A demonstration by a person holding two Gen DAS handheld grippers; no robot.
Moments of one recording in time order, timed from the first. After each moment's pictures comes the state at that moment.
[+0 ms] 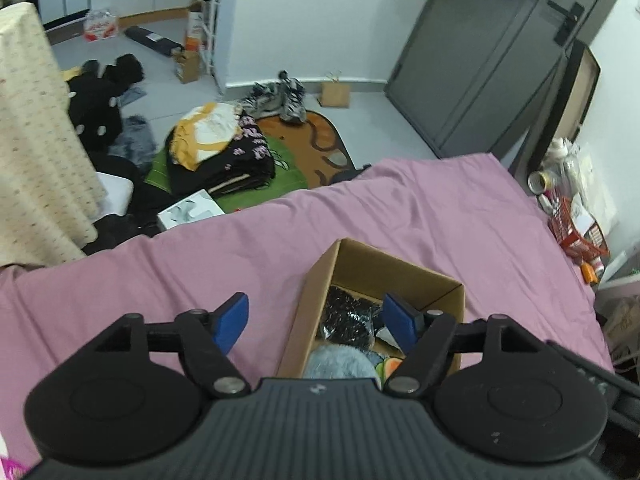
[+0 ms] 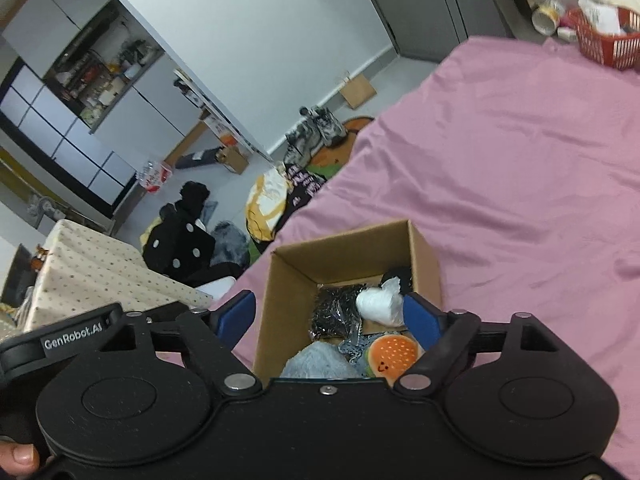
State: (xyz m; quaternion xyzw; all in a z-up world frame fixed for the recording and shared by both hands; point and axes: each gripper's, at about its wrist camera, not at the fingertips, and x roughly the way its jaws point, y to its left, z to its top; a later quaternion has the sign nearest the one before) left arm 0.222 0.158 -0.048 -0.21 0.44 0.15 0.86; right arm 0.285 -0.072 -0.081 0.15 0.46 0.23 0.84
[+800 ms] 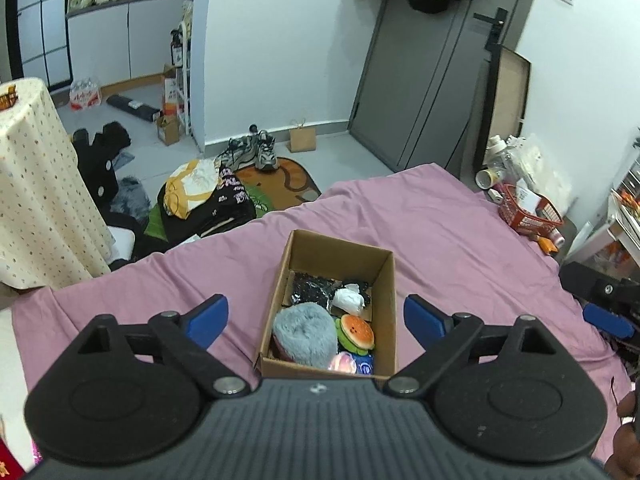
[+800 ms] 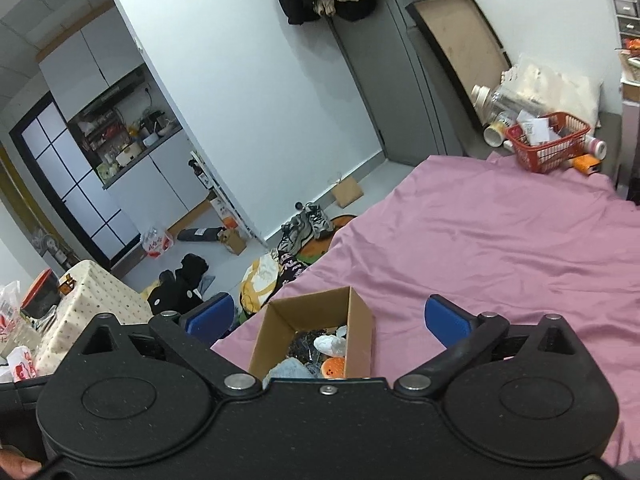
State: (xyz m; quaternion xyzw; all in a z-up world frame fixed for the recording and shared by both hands) left arm 0.118 0.076 0.022 -0.14 0.38 0.11 0.91; right arm 0.192 -0.167 -0.001 0.14 0.32 0.20 0.91
